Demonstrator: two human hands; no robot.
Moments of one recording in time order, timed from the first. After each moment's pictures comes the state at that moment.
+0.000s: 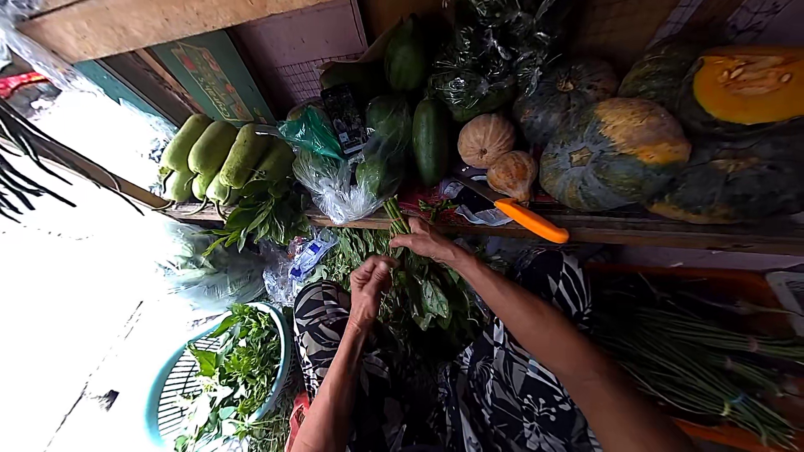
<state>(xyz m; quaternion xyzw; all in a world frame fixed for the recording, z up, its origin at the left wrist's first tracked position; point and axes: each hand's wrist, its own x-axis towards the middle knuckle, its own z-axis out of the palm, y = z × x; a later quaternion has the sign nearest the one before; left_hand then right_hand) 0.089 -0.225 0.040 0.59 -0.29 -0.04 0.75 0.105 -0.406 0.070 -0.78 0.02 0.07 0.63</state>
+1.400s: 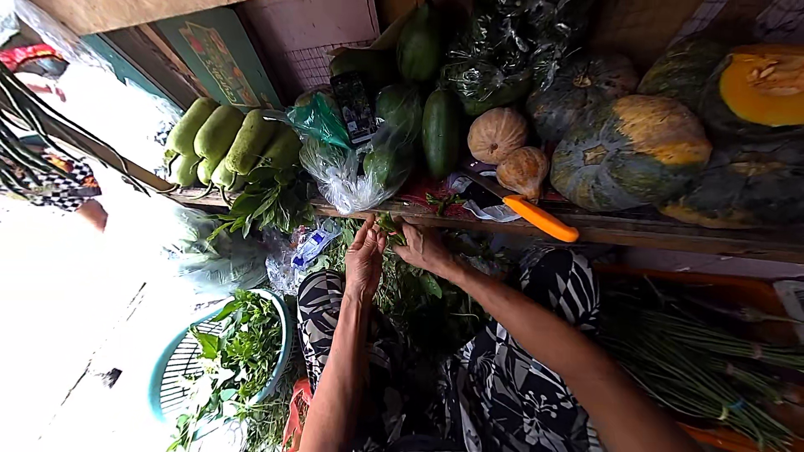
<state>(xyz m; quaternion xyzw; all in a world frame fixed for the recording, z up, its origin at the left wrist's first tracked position) 0.112 -0.237 0.055 0.44 -0.01 -0.10 0.89 0.087 -0.381 0.074 -0.93 -0.02 0.01 0.36</state>
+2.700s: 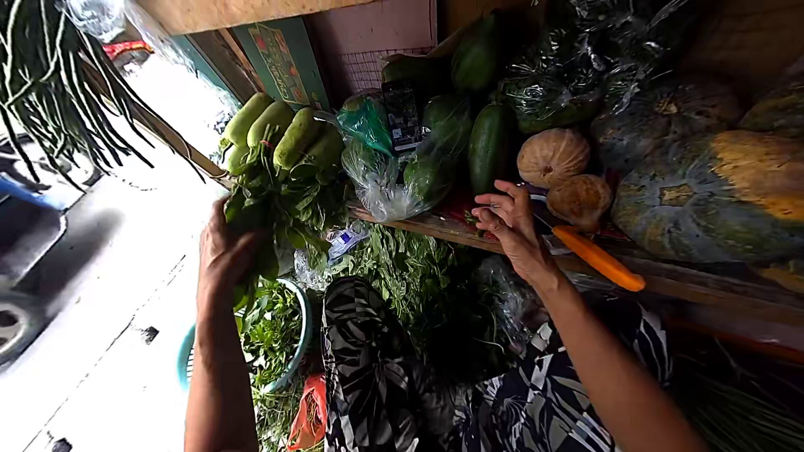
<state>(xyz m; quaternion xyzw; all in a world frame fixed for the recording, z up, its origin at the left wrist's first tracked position) 0.188 -0.019 0.178 0.94 0.01 0.14 0.32 0.080 -0.449 0.102 -0.71 0.01 -0.15 0.68</state>
